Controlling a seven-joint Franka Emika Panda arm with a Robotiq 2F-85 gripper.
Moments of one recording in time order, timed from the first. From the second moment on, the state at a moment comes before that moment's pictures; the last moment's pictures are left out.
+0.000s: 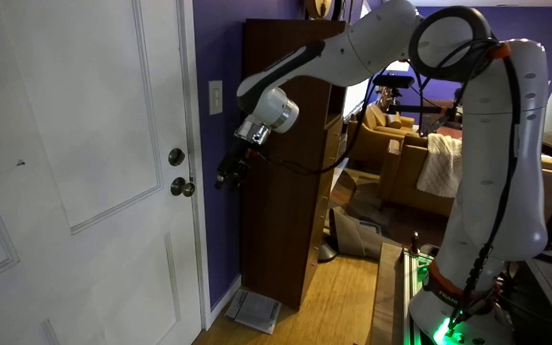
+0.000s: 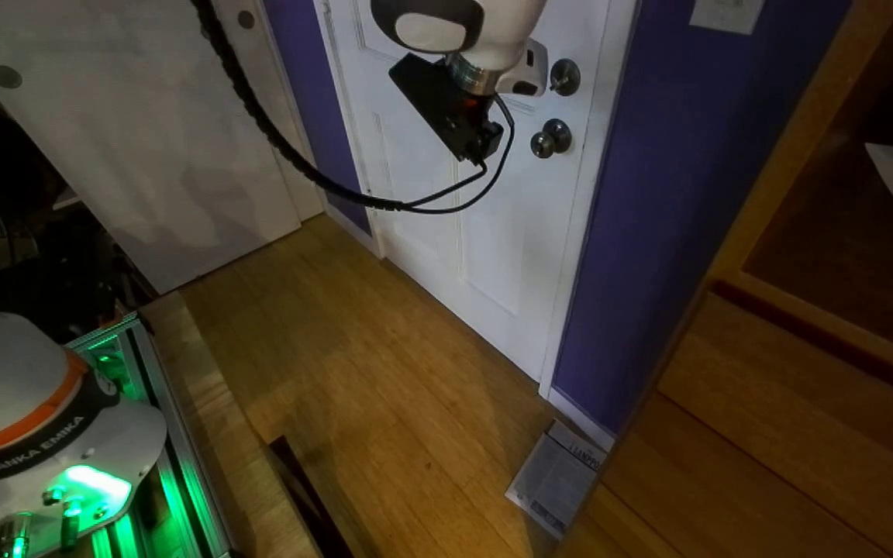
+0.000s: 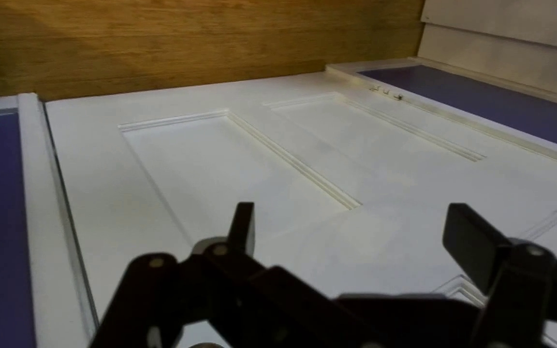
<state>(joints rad) -0.06 0.26 -0.08 -1.98 0.81 2.19 -0.69</state>
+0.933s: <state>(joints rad) -0.18 0.46 -0.04 -1.84 1.01 2.12 -0.94</state>
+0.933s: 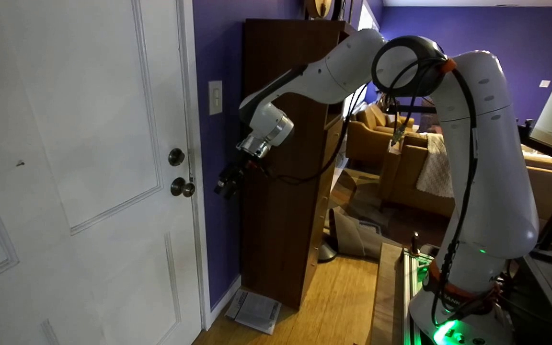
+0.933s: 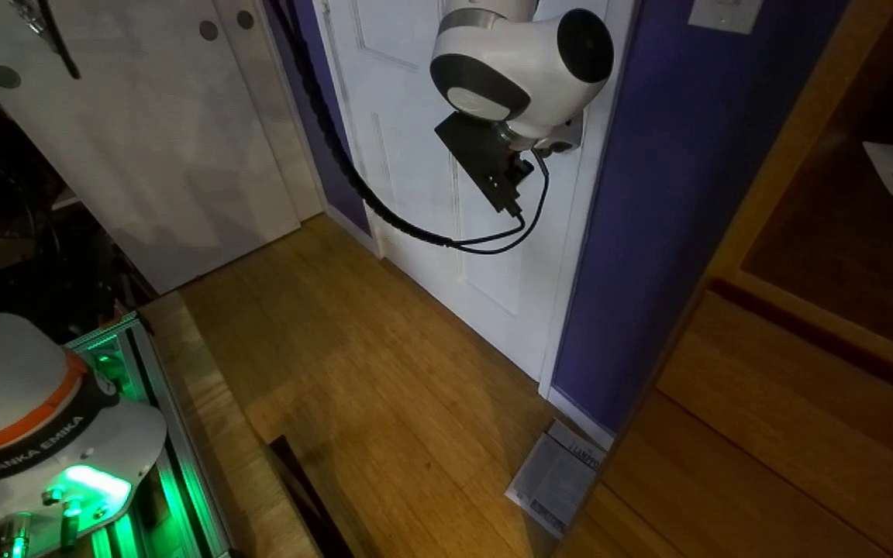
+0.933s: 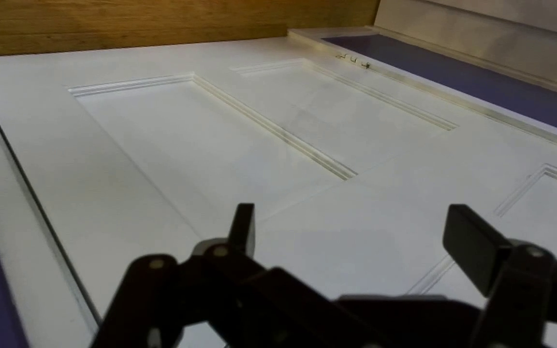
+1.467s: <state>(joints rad) -0.22 0.59 -0.04 -1.69 1.01 1.88 -0.83</state>
